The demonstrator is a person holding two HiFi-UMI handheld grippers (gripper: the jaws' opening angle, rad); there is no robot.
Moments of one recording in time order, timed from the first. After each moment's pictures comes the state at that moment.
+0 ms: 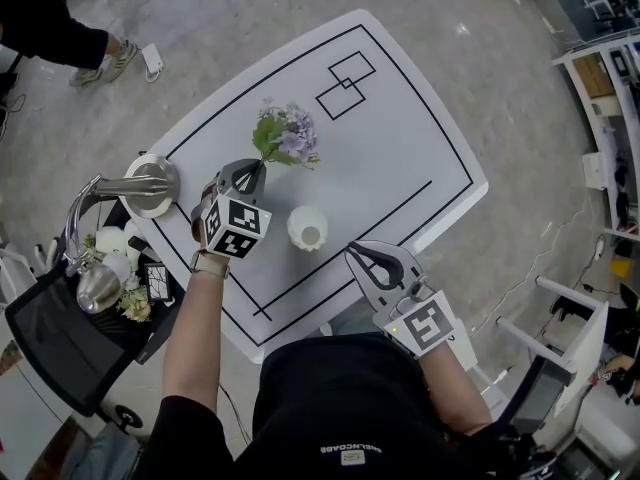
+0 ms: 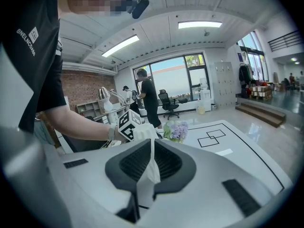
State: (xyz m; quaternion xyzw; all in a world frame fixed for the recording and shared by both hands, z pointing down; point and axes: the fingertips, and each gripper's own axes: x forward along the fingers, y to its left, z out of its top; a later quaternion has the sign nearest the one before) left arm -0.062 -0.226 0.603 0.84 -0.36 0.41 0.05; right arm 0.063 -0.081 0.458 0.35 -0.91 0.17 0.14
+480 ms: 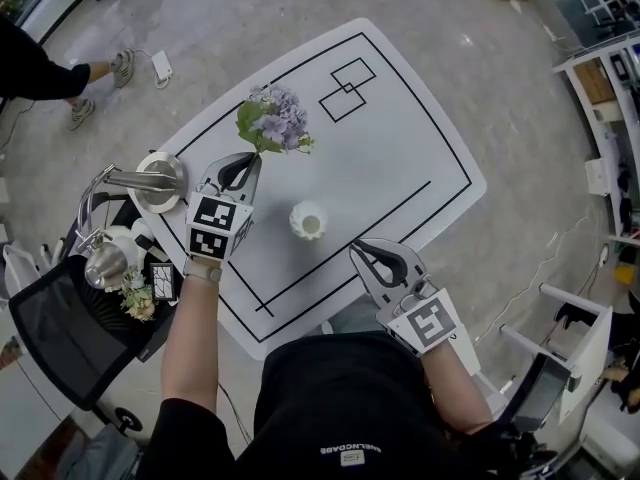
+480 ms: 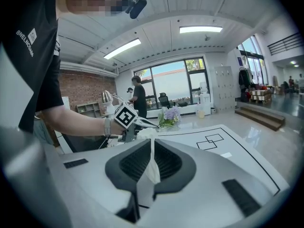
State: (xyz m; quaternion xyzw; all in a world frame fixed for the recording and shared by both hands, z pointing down) left arm -0.070 -0.226 0.536 0.86 -0.40 0.27 0.13; right arm 0.072 -0.070 0.446 0.36 -0.91 0.14 0.14
